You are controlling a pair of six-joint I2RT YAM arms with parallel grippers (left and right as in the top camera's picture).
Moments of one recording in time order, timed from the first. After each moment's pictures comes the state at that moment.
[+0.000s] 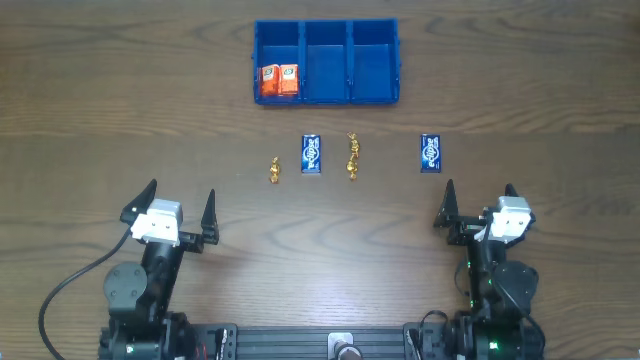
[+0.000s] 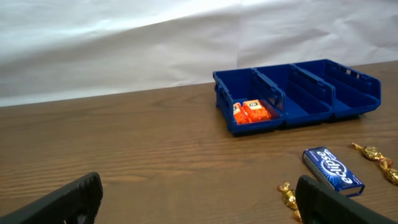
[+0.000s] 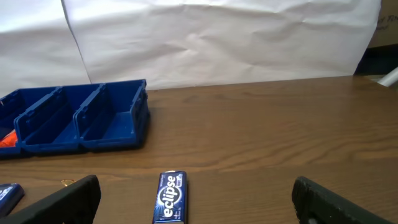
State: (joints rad) left arm -0.01 0.01 0.03 -0.11 0.18 0.06; right arm -0.05 0.01 0.01 -0.08 0.00 0.06
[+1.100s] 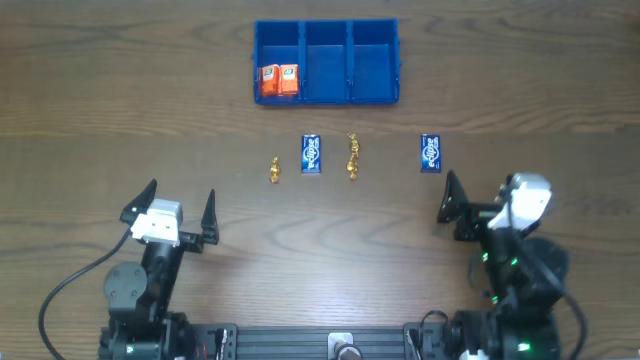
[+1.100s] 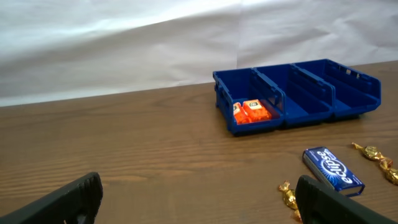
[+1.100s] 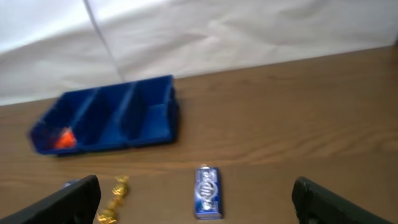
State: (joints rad) left arm -0.01 0.01 0.03 -0.11 0.18 0.06; right arm -0.05 0.34 0.45 -0.37 -0.11 0.17
